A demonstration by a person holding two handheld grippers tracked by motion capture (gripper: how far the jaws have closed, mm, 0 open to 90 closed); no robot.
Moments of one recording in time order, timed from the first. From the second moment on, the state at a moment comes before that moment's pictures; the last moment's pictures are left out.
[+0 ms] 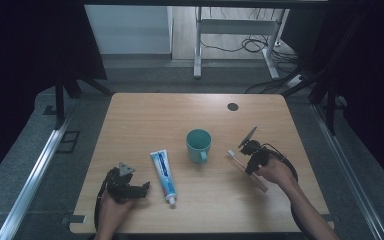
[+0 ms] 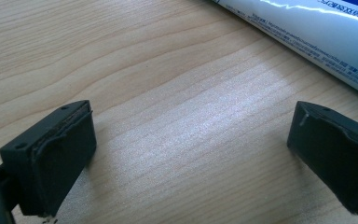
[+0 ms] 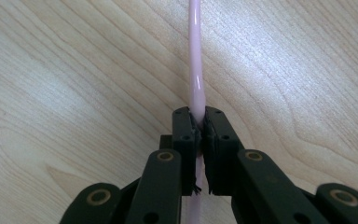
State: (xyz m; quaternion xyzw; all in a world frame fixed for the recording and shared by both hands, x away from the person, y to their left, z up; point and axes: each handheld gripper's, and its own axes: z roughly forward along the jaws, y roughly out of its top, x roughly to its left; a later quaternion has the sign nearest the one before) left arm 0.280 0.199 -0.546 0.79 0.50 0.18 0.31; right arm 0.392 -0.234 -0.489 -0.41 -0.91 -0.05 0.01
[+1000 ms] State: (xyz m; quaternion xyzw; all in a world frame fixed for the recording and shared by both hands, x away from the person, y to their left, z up) left arm 0.280 0.199 -0.546 0.79 0.50 0.18 0.31; right arm 0.382 -0.241 -0.453 -0.39 -0.91 -0.15 -0.03
